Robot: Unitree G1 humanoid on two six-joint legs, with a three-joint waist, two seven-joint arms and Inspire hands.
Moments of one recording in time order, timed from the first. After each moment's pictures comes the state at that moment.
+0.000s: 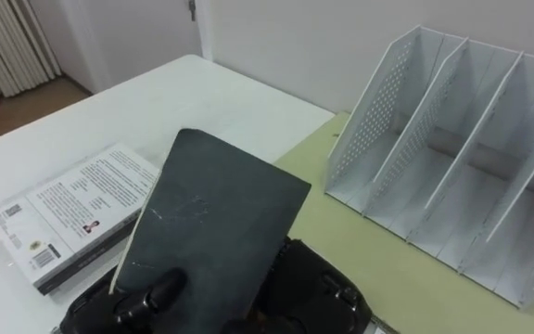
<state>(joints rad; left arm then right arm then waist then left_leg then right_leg) 0.17 0.38 -0.12 0.16 -0.93 0.13 -0.82 0.15 -0.42 0.22 -0.01 0.98 0.17 0.79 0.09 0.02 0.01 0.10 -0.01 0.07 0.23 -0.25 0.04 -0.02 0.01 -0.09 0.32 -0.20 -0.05</state>
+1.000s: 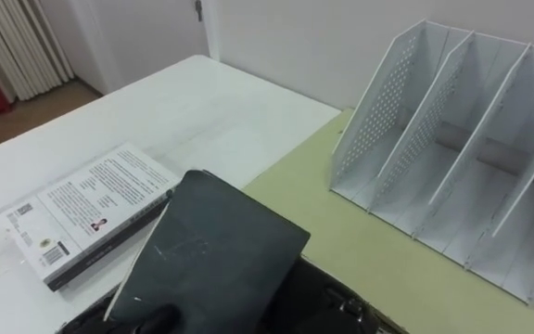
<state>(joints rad) 0.17 0.50 -0.16 0.23 -0.95 0.22 -0.91 0.15 -0.51 0.25 -0.01 1.01 0.21 0.81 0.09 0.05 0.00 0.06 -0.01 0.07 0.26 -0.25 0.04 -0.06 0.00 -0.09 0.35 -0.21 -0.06</state>
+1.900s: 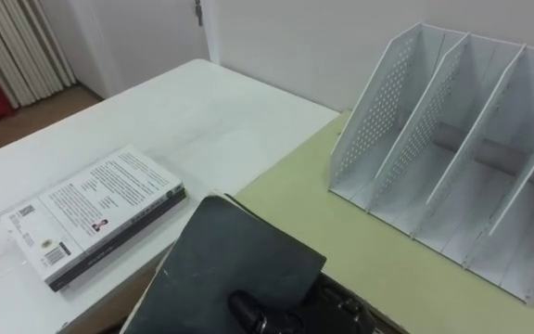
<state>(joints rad) 0.17 0.51 -0.24 0.24 -0.95 0.26 -0.99 0.15 -0.51 0.27 -0.01 1.02 0.22 0.75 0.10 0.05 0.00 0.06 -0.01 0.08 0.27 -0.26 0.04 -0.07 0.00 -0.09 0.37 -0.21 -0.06</state>
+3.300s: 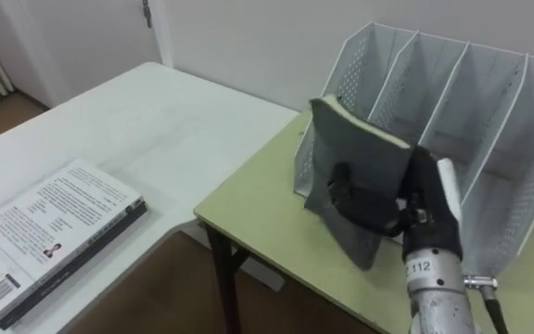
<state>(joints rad) 0.24 0.26 -0.20 0.90 -0.44 0.03 -0.31 0.03 -0.30 0.06 -0.22 0.00 0.02 -0.39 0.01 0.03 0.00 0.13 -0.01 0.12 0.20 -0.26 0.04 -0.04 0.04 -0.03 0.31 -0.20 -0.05</state>
